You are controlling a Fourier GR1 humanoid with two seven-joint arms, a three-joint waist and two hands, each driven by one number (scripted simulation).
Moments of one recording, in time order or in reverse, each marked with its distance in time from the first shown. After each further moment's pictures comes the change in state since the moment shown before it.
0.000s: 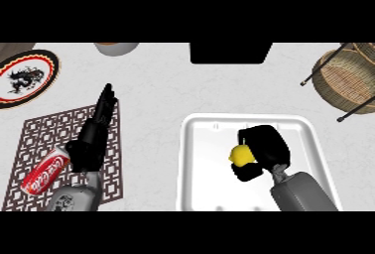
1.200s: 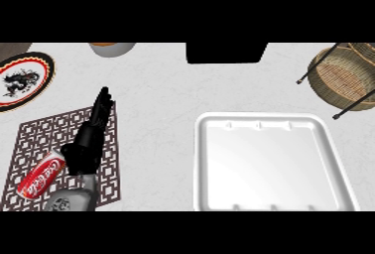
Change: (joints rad) left arm 0.024 0.007 0.018 0.004 0.010 -0.013 -0.021; right arm 0.210 -0.756 -0.610 -0.113 -0.404 -0.089 -0.677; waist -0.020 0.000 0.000
